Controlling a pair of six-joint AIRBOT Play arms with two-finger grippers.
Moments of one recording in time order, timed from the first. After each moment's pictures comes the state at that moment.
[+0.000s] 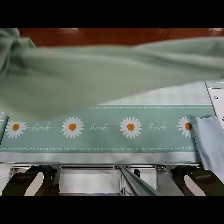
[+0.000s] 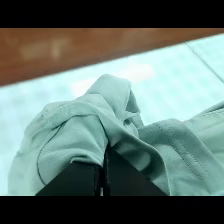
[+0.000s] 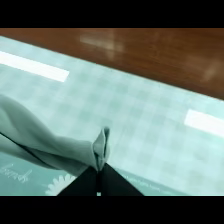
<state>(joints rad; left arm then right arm) 0.09 -0.70 1.75 0.99 -1.56 -1.44 0.10 -0.77 2.02 -1.33 1.79 1.53</state>
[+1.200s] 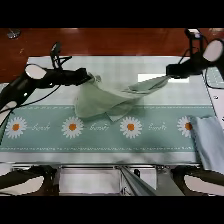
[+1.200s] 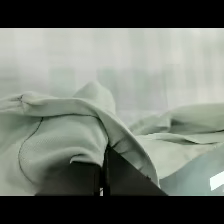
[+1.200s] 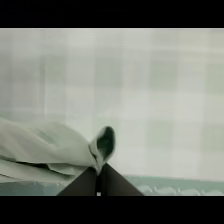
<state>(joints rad) -0.21 -1.39 1.13 0.74 -0.69 -1.35 0.10 -1.42 1.47 -1.56 1.17 1.67</state>
